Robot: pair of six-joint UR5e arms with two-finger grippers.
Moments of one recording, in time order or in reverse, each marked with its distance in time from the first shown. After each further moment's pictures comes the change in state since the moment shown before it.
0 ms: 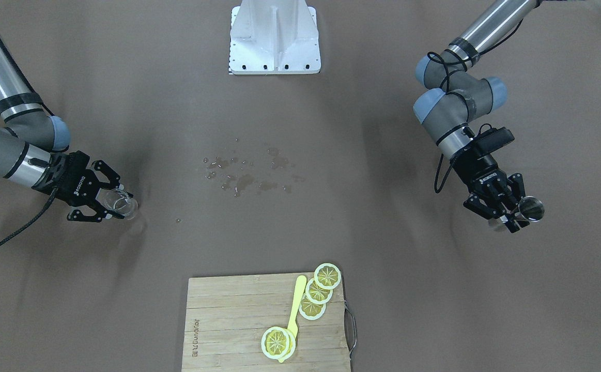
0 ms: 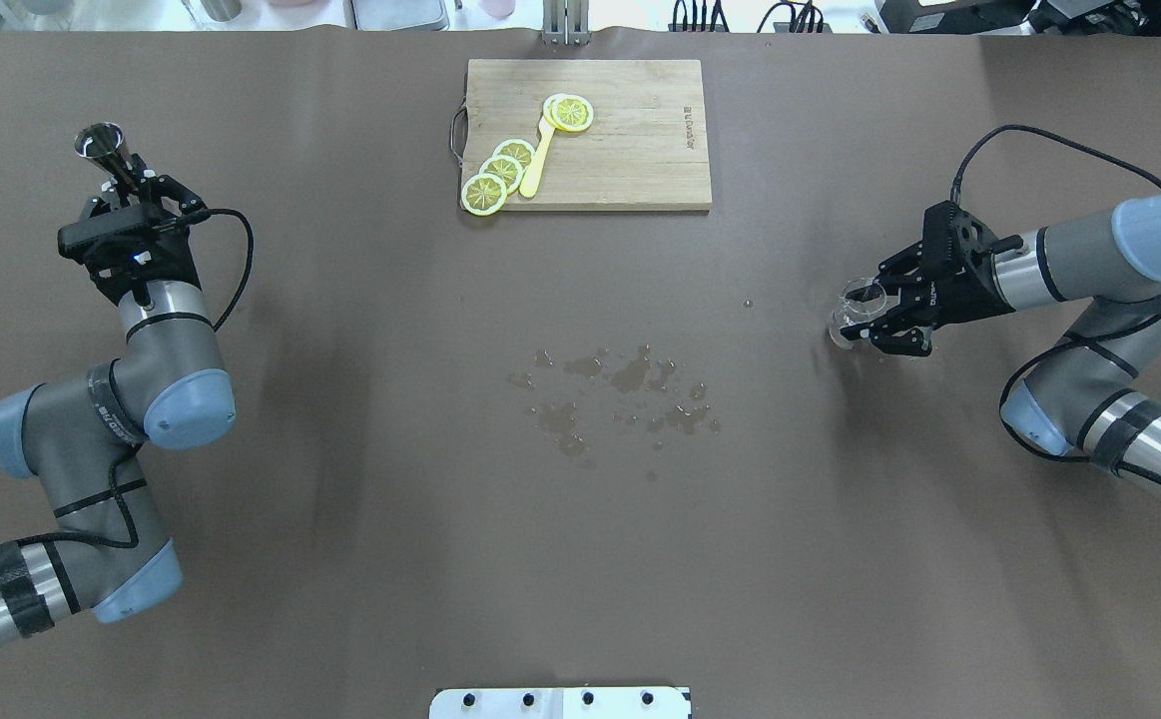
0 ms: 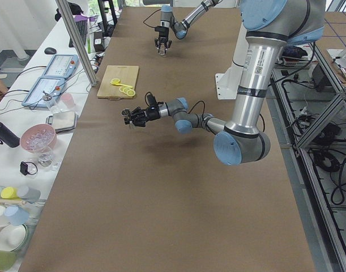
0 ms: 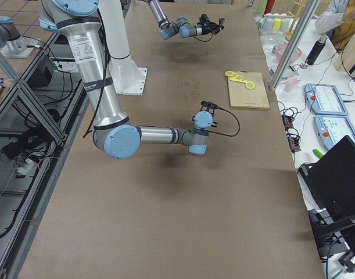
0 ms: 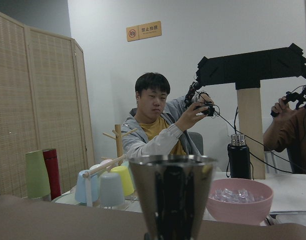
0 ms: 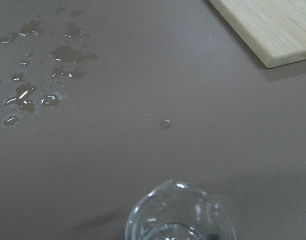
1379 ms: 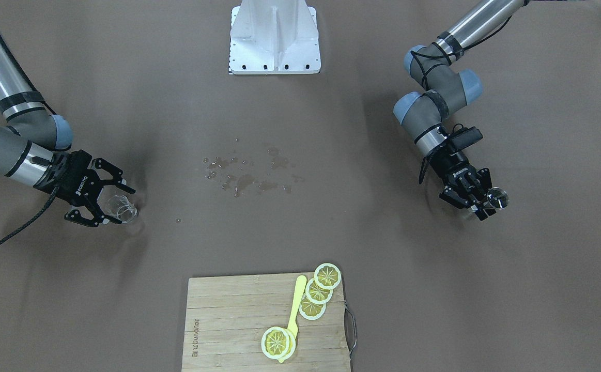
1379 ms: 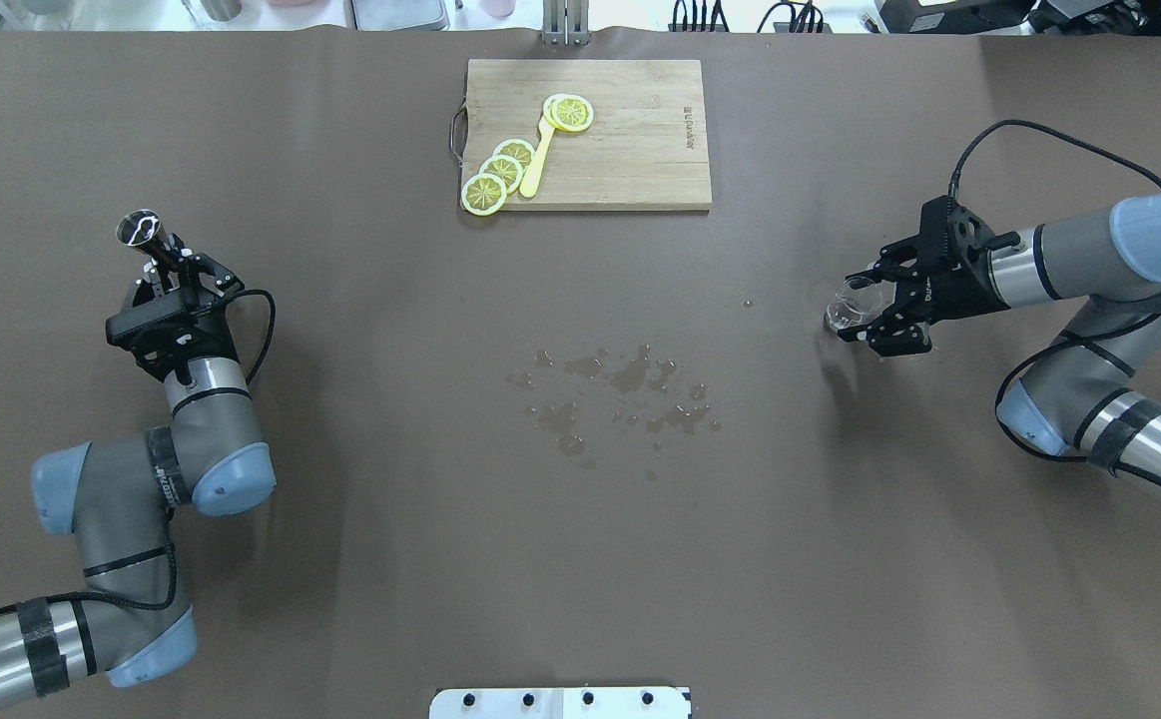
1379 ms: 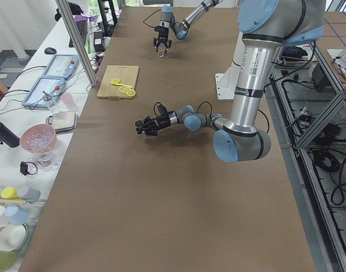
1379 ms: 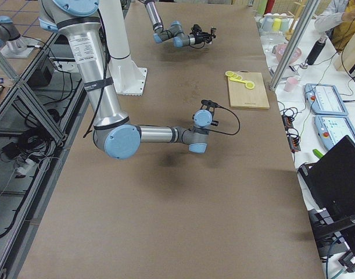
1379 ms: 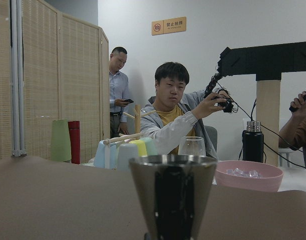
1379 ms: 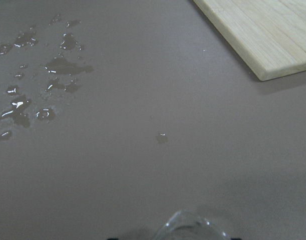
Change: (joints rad) left arm 0.132 -0.002 0.041 0.231 0.020 -0.359; right arm -0.003 0.002 0.024 0.000 -0.019 0.031
